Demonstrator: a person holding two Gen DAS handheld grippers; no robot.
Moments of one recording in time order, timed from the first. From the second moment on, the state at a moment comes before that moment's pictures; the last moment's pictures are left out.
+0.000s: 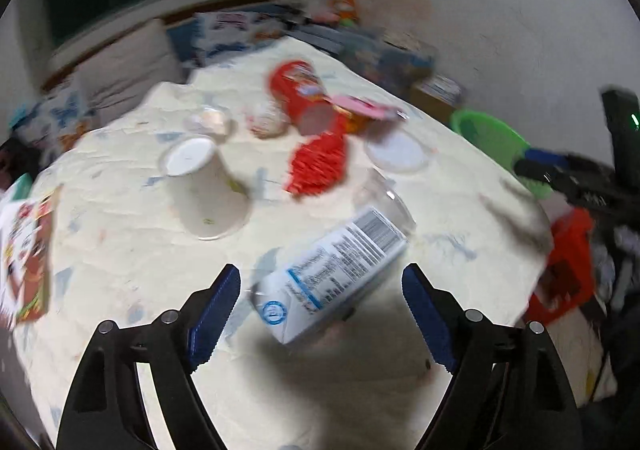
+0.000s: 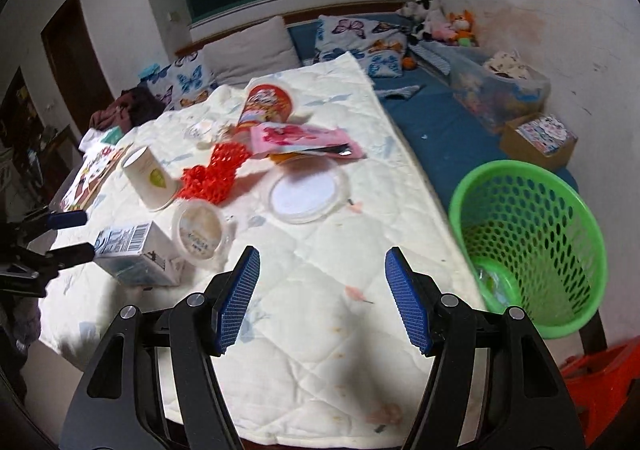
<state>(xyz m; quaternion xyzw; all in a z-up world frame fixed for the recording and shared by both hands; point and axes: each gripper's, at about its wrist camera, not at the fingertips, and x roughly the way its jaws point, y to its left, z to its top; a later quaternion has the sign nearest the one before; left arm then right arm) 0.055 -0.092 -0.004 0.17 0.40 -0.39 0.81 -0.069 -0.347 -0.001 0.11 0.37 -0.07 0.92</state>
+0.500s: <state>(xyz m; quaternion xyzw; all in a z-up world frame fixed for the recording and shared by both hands) 0.066 -0.130 -0.034 0.30 0.40 -0.45 0.74 -0.044 -0.322 -0.012 0.10 0.39 -0.04 0.91</state>
